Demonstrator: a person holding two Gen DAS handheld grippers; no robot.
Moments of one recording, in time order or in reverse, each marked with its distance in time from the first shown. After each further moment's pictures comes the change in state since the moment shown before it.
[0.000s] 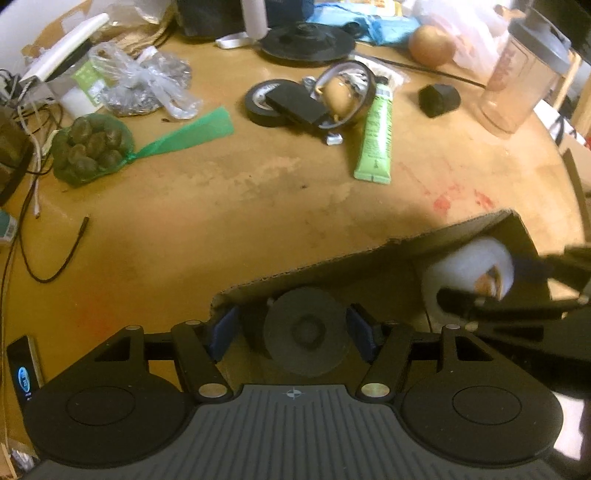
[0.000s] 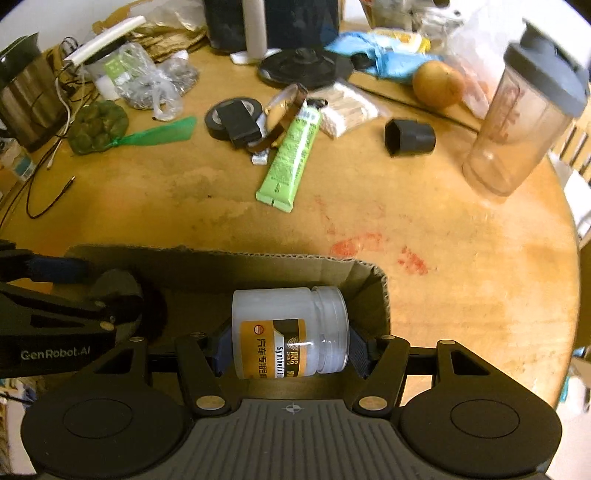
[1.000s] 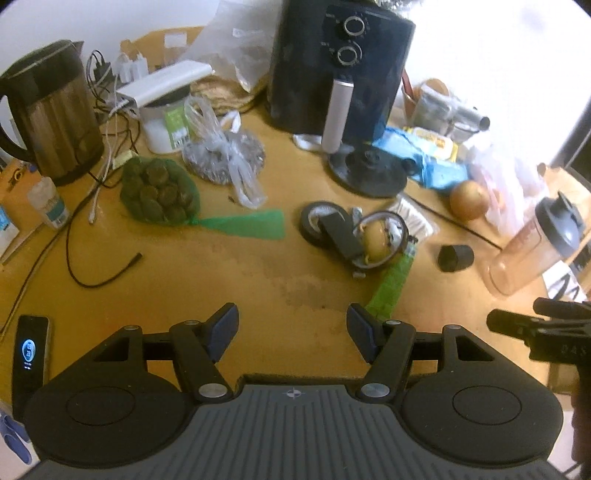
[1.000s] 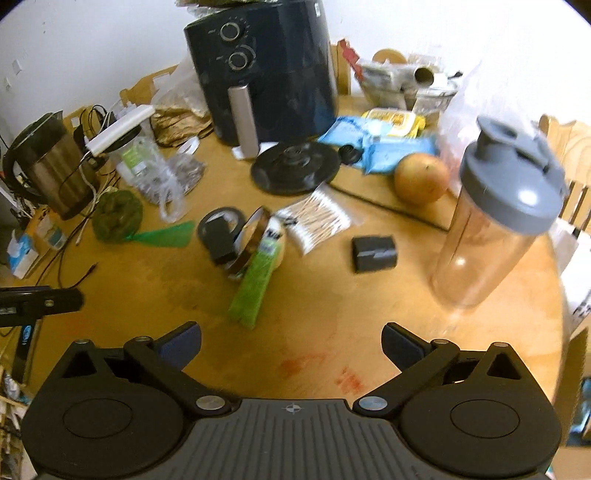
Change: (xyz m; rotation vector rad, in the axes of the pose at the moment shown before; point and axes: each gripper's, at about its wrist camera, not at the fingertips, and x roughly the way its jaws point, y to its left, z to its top) left arm -0.067 0.029 0.027 -0.384 -0.249 0.056; right arm -0.049 -0.085 0.073 -0.058 -0.197 0.136
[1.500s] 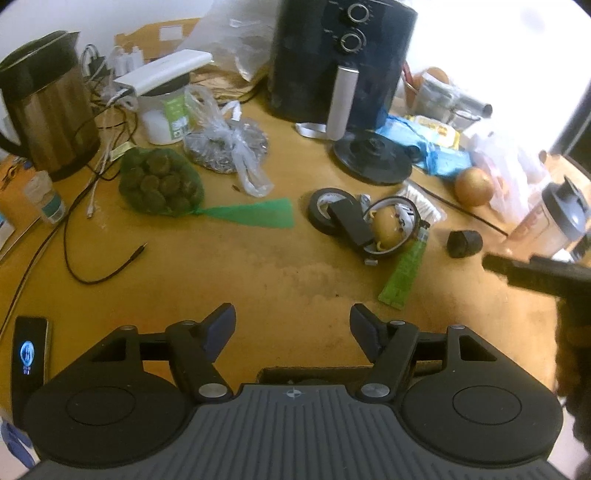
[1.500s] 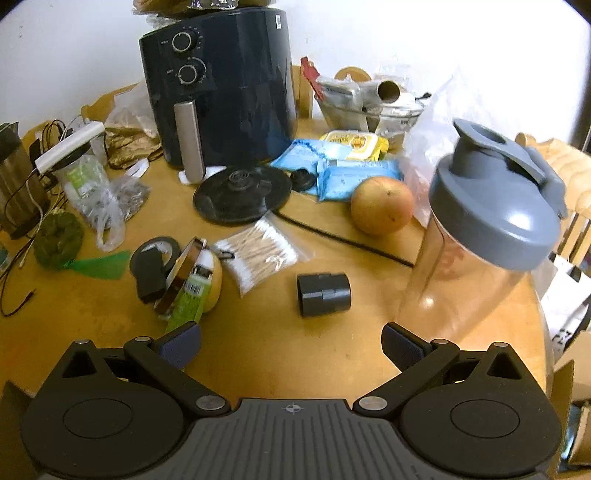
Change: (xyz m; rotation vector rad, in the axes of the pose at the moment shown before) left arm 0.015 0.020 -0.009 0.028 0.034 -0.014; right arm 0.051 -0.026 0.008 -0.010 -0.112 -0.128
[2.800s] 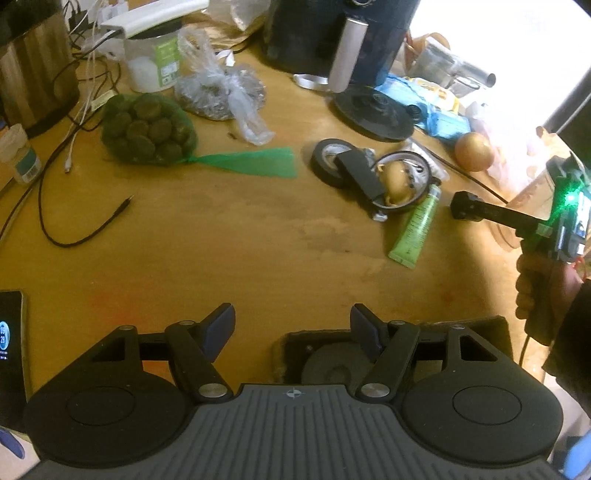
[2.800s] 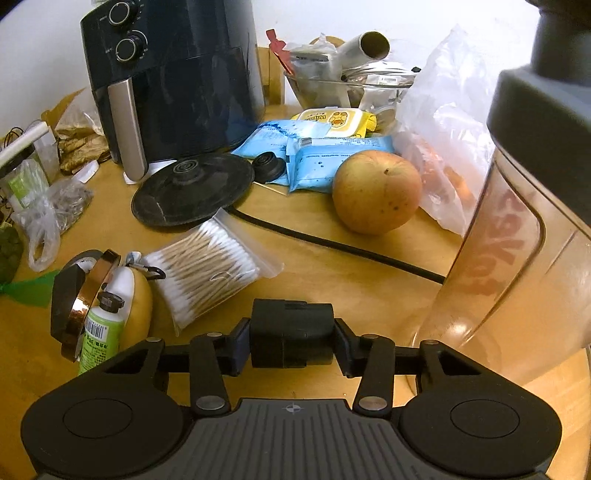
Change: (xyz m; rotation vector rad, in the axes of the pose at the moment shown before) left arm 0.025 0.033 -0.019 -0.060 0.119 -0.060; right arm 0.097 -0.023 0.004 0.042 -0.003 -0.039
